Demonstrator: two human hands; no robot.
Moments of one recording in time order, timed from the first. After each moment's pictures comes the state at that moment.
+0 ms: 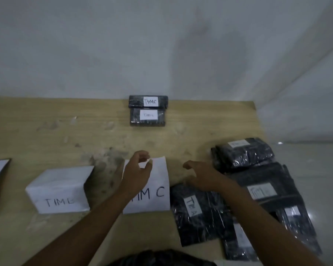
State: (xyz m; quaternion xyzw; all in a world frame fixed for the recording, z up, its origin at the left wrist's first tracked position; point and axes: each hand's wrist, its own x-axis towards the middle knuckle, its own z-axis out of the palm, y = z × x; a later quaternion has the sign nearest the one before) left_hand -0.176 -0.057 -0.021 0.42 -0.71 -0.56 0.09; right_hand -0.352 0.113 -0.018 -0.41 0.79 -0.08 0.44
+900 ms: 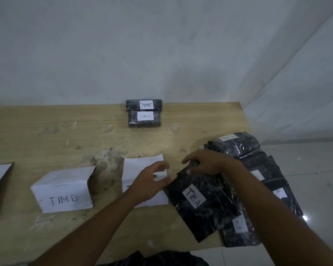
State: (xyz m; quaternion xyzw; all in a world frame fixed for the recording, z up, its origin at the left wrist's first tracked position) left_hand -0.153 -0.017 0.010 0.24 -0.76 -0.60 -0.05; right_hand -0.356 0.118 0.052 -0.45 0.77 -0.06 0.45
